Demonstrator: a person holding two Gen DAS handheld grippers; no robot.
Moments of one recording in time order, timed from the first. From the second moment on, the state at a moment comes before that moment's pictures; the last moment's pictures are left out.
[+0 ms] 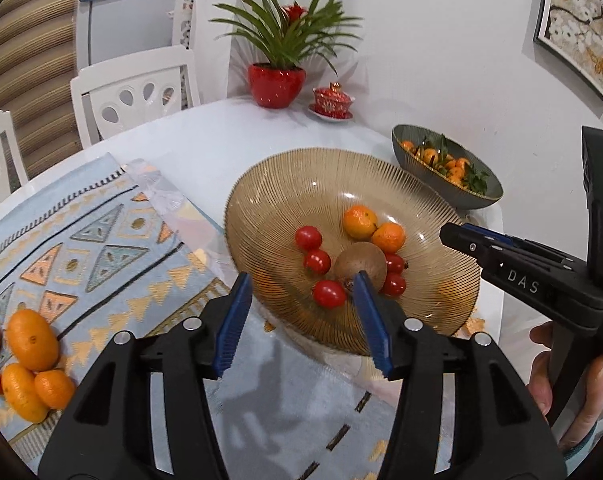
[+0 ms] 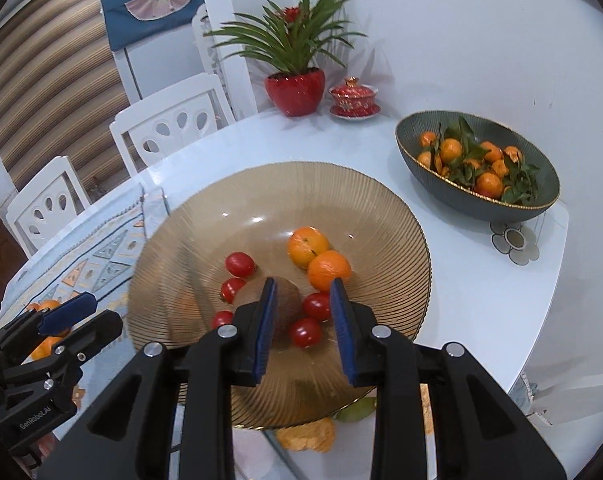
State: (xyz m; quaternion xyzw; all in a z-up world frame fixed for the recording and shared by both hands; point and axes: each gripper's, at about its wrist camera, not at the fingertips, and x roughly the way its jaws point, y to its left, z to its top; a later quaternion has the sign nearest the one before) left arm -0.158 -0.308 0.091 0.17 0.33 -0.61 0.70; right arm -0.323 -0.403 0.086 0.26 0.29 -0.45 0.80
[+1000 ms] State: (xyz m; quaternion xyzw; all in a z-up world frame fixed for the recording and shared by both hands) left arm -0.026 -0.091 0.143 0.10 0.27 -0.45 0.84; right arm -0.181 -0.267 0.115 0.18 0.30 -0.34 0.87
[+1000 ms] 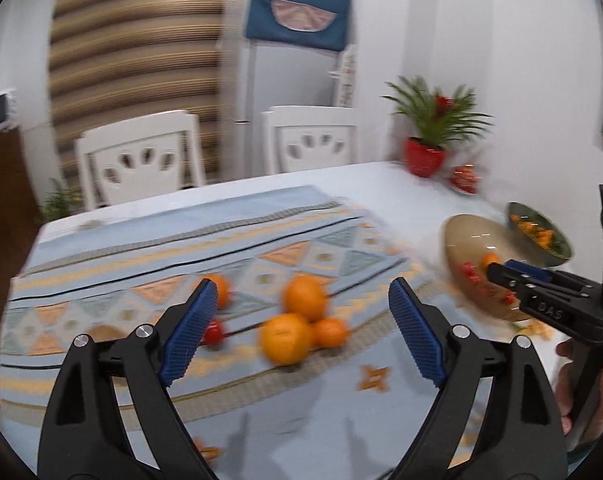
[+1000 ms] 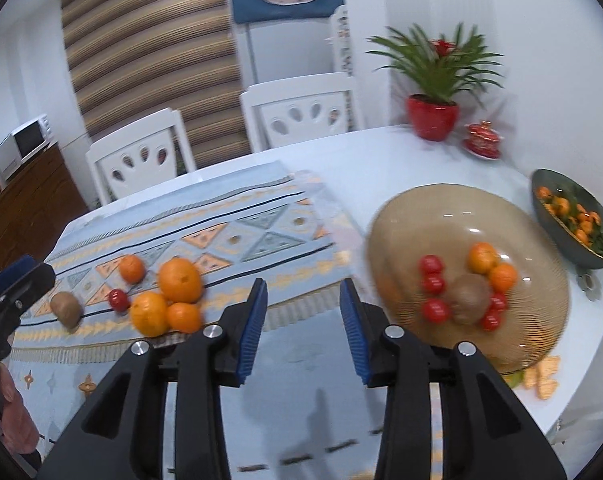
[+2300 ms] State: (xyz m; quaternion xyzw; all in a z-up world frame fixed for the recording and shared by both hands) left arm 0.035 -0.116 0.029 0.13 0.39 -0.48 0.77; right arm -0.055 -0.283 0.011 0.34 0.35 -0.16 0.86
